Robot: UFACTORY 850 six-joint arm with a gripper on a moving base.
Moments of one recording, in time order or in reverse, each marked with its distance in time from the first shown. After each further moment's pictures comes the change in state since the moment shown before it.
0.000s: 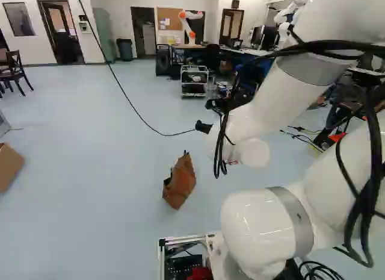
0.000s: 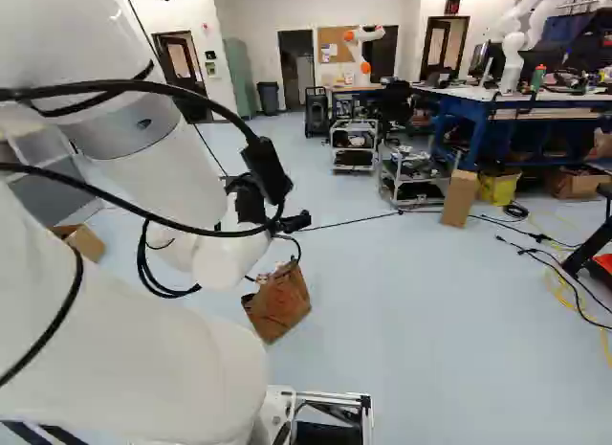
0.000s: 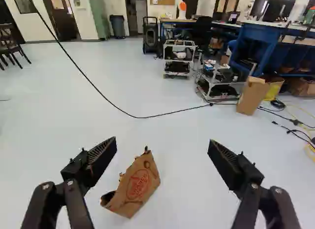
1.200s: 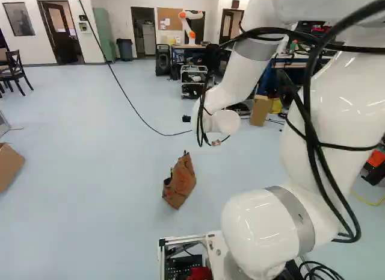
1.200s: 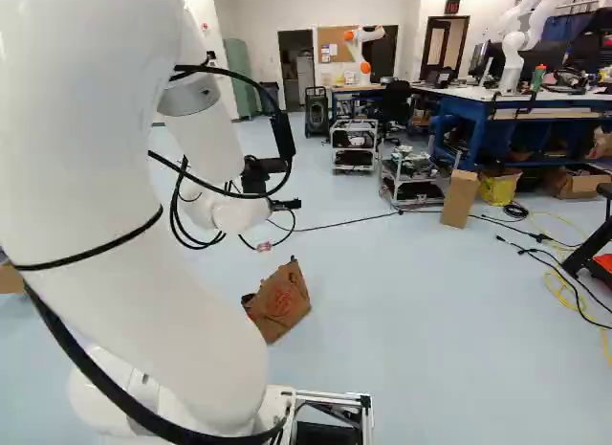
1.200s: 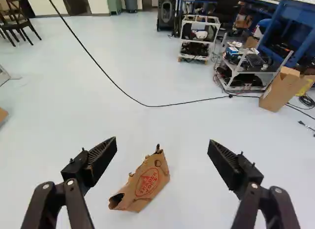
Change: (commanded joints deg) arm 5.8 -21.5 -20.4 0.0 -8.3 0.0
